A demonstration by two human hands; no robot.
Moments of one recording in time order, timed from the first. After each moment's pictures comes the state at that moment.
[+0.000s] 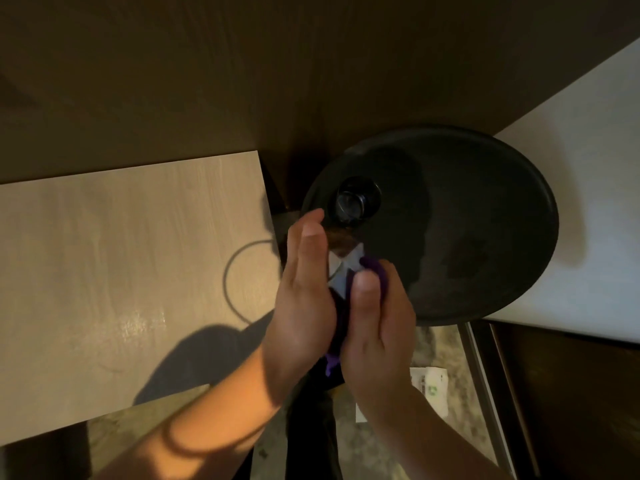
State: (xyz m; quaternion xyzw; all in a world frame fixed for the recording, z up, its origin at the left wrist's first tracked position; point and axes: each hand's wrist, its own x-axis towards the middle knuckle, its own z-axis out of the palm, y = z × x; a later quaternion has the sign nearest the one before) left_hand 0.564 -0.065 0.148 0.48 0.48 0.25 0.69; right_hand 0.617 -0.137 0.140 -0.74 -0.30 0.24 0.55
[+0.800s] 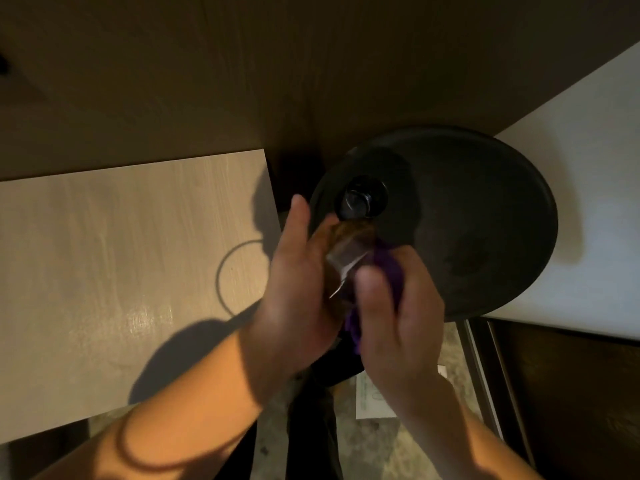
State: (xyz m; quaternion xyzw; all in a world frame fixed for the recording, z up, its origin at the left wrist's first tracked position) left_hand 0.555 -0.044 0.168 0.17 0.35 0.15 0.91; right_hand 0.627 -0.131 0.160 -0.74 -0.40 0.19 0.51
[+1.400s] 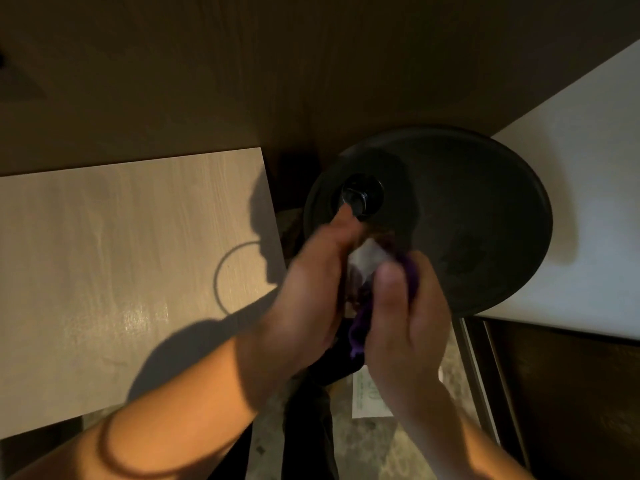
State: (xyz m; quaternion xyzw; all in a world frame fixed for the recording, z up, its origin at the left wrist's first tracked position) left_hand 0.562 -0.050 0.169 0.27 0.36 0.12 0.89; right_hand 0.625 -0.139 0.163 -0.75 -0.35 0.18 0.53
